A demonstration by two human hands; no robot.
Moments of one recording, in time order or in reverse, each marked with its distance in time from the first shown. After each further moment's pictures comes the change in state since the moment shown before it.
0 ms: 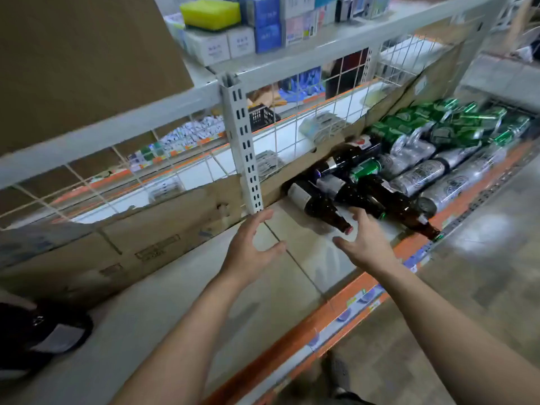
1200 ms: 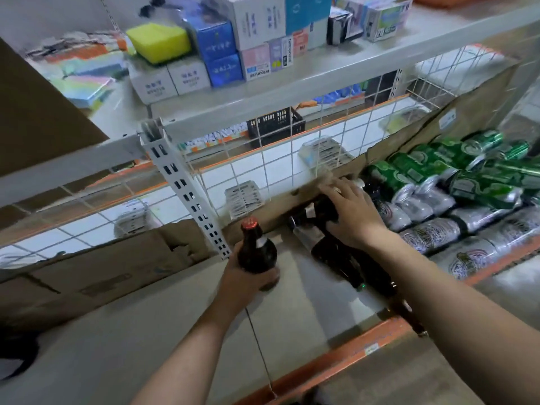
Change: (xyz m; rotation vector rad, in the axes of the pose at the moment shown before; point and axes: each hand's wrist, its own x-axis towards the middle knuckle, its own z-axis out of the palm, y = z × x) left_hand 0.105 -0.010 0.109 -0.391 0.213 -0.431; right_hand 0.218 0.005 -0.081 -0.391 -0.112 -0.531
